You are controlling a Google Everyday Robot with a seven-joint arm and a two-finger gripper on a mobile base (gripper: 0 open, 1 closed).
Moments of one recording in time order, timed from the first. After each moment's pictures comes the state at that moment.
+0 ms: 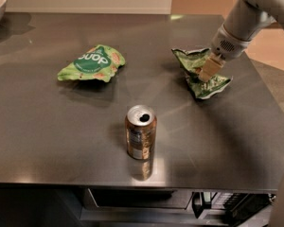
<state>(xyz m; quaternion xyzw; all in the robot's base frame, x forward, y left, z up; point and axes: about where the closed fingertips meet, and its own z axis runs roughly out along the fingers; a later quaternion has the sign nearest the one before) 0.629 -0.205 0.863 -0.46 0.87 0.06 0.14</state>
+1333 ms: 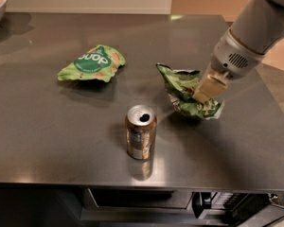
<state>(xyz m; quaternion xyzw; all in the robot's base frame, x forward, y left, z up) 0.491 -0.146 0.903 -0.54 0.82 0.13 0.13</state>
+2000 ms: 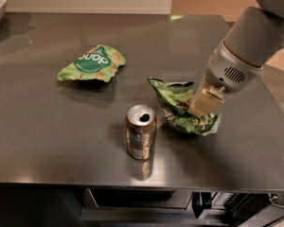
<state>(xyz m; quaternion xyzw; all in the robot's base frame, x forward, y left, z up) 0.451 -0.127 0.898 -0.56 0.81 0.14 0.11</state>
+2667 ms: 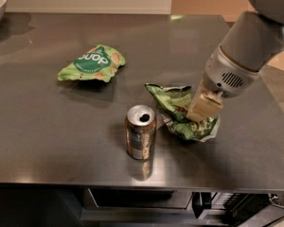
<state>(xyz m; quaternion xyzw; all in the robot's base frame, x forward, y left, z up) 0.441 -0.123 0.895 -0.57 0.81 0.13 0.11</state>
